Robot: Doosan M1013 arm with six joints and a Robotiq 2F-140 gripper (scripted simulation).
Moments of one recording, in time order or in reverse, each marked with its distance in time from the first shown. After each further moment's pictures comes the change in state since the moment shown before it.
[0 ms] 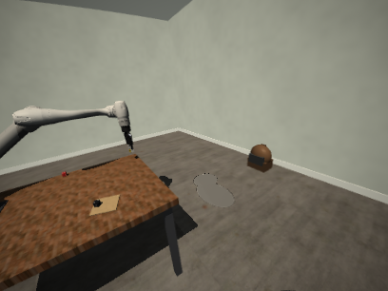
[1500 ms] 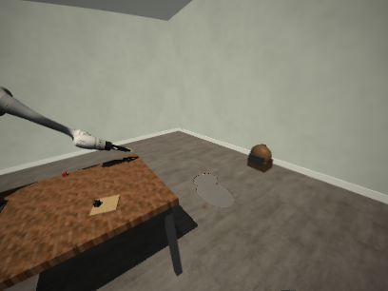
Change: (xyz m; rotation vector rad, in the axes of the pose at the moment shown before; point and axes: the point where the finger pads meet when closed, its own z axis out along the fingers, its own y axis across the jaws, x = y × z) arm 0.020 0.002 0.009 0.020 -1.044 0.009
